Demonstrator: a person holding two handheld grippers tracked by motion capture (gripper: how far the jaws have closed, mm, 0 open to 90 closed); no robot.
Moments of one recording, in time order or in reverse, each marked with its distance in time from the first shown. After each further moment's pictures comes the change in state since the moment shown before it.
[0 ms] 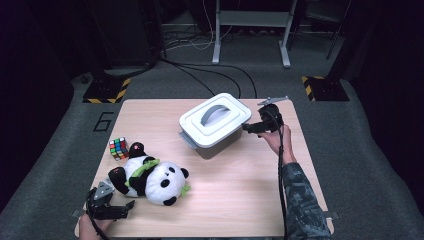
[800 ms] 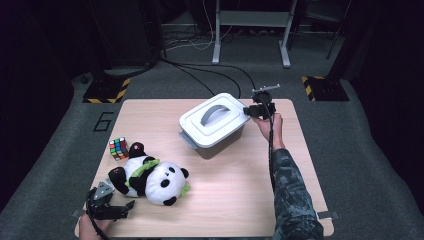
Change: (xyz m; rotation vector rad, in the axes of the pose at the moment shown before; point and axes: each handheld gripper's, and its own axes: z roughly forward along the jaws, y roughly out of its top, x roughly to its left) left arm 0.000 0.000 0.000 0.001 0.000 0.001; right arm -0.016 0.034 0.039 0.003 -0.110 0.104
